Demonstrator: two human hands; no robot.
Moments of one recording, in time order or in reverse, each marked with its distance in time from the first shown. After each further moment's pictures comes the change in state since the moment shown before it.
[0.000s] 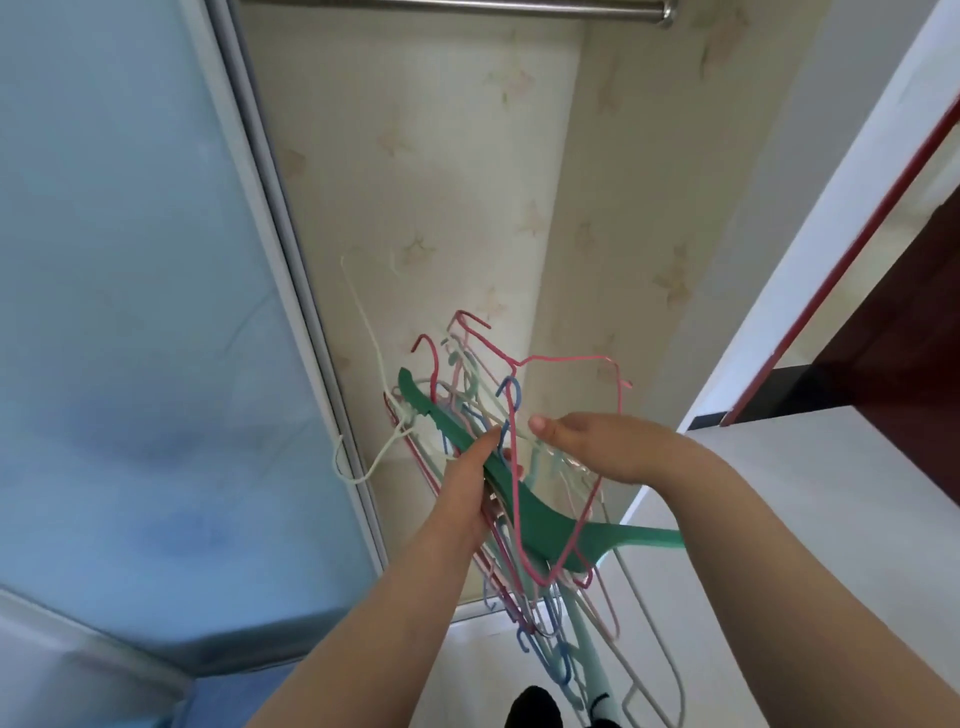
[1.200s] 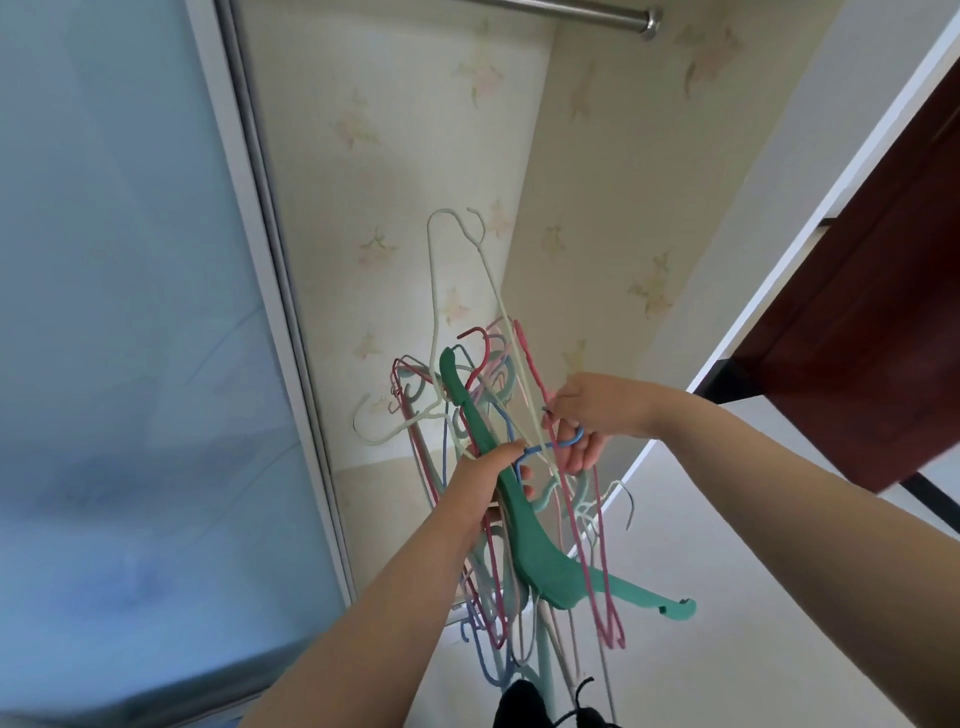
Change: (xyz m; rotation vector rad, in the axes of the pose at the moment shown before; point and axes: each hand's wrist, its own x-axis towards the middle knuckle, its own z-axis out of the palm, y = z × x) left_hand 0.038 0.015 -0.004 0.295 -0.234 -0.094; right_hand 0.044 -0.027 -0.037 0.314 -0.098 0.091
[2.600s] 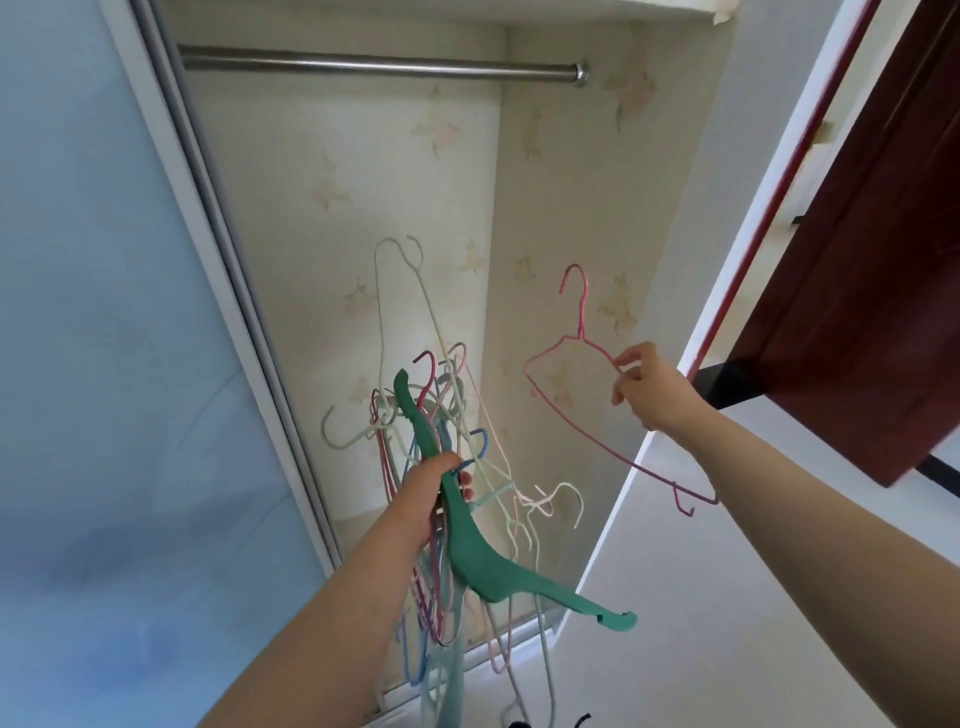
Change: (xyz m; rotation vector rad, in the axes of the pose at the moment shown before) left_hand 0.012 0.032 -0.036 -0.002 0.117 -0.015; right_hand -0.003 0.069 -0.042 0.211 0.742 0.035
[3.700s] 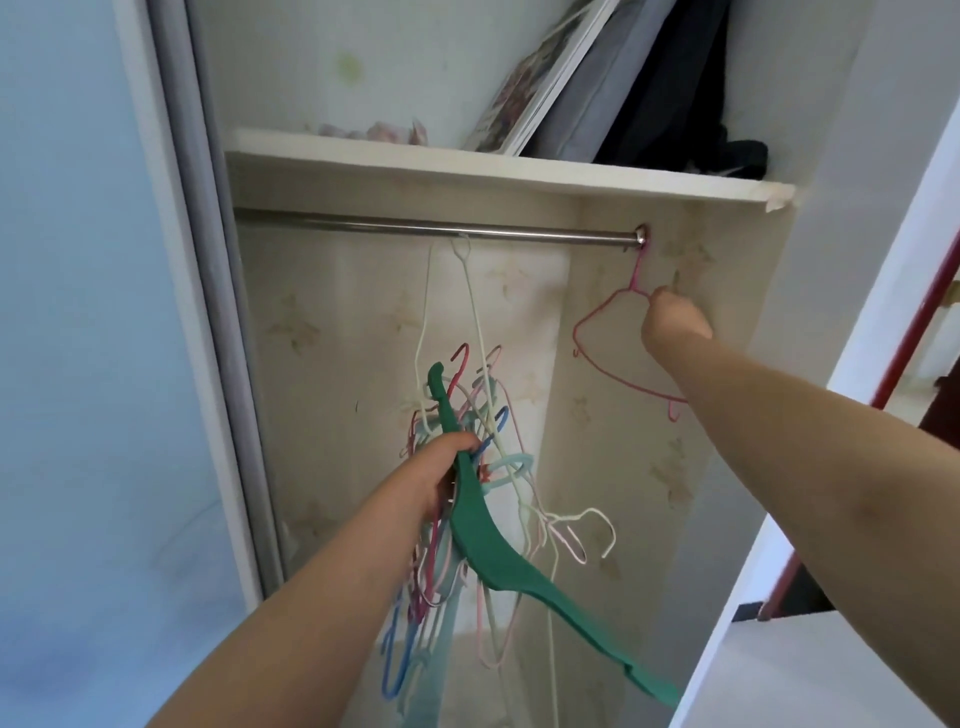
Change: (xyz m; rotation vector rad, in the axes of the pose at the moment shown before) left_hand 0.047 0.169 0.053 0.043 0.089 0.170; right_hand 0.224 -0.146 -0.084 -0.394 0.399 -0.318
